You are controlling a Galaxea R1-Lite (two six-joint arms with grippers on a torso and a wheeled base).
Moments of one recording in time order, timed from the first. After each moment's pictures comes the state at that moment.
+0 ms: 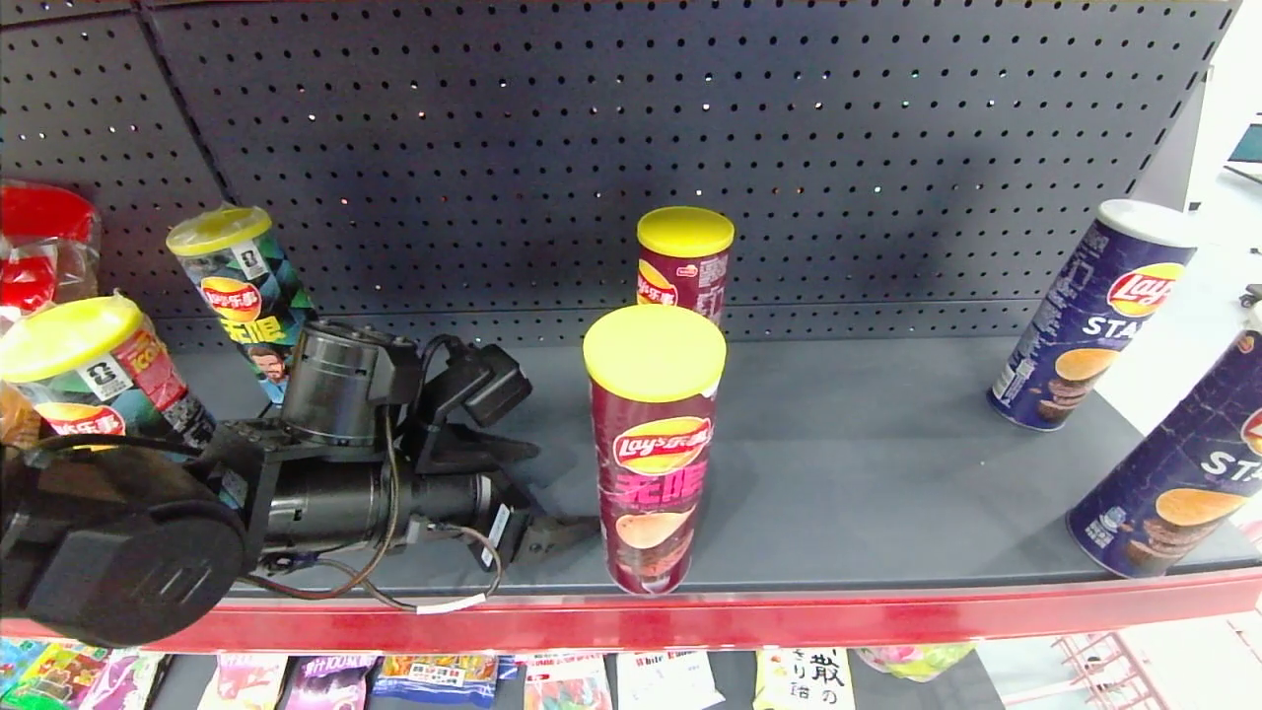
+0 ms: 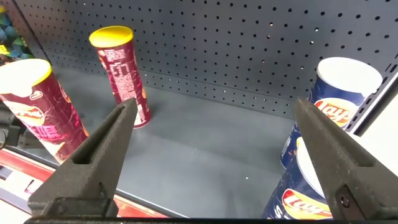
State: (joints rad) left arm -0.52 1.71 -0.74 -0.40 -0.33 0.17; right arm 0.37 0.83 -0.77 -0.11 -0.01 -0.06
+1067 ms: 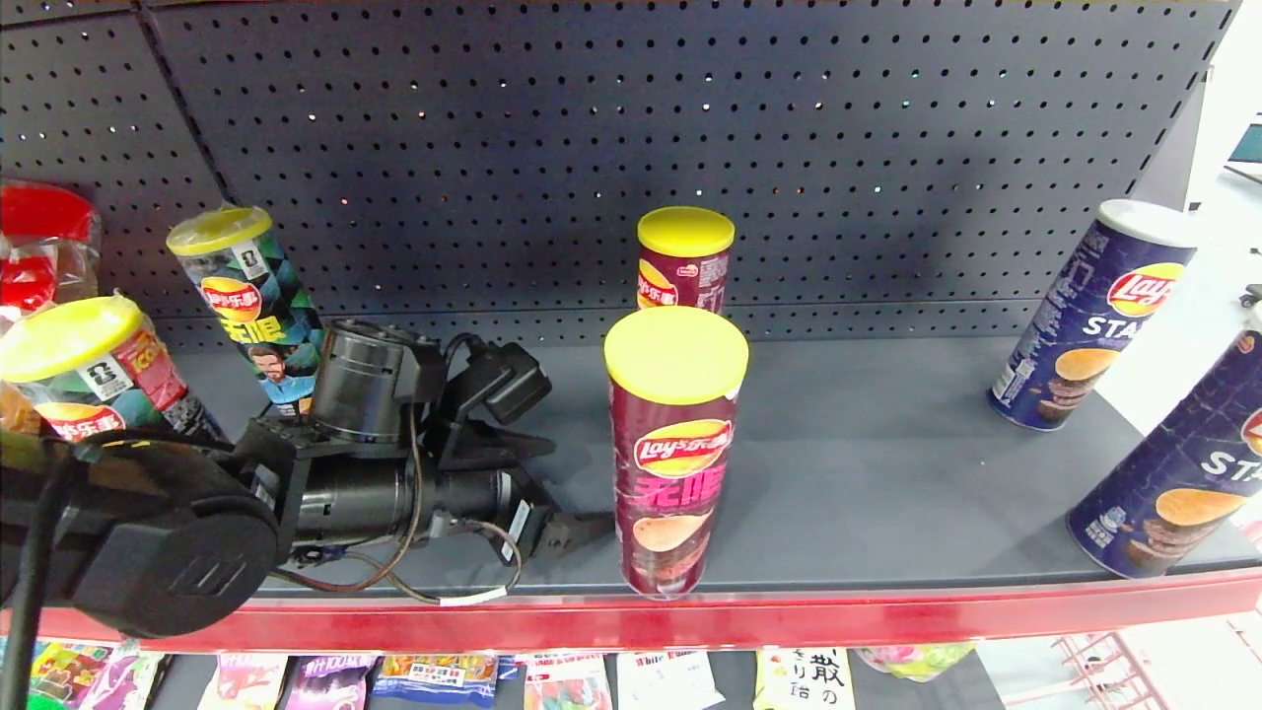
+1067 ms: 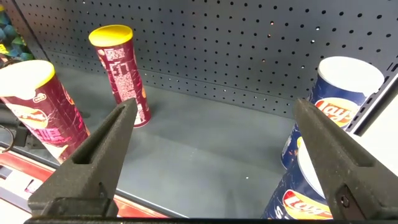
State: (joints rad) left arm -0.54 1.75 -0.77 -0.43 -0.33 0.17; right arm 0.37 0.84 -0.77 -0.11 -0.01 -0.06
